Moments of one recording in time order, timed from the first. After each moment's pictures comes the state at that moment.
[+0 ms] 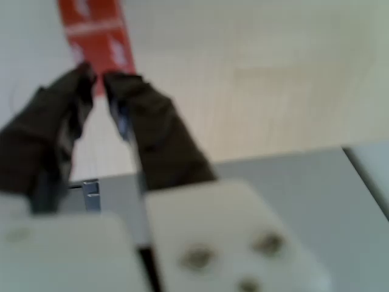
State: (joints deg) arm 9.1 67.9 58.7 88.7 -11.6
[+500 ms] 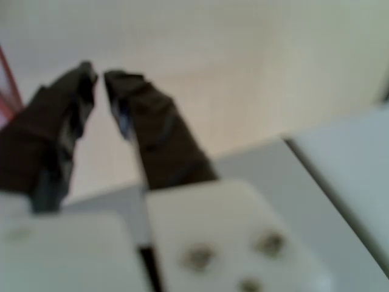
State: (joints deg) arm 7.6 63.4 62.3 71.4 -9.8
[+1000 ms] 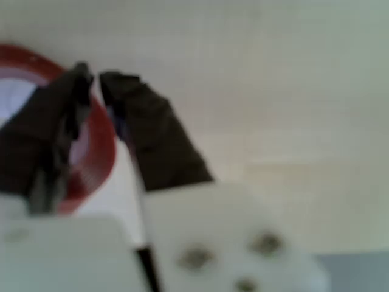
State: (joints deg) arm 7.8 33.3 23.6 98.8 -9.1
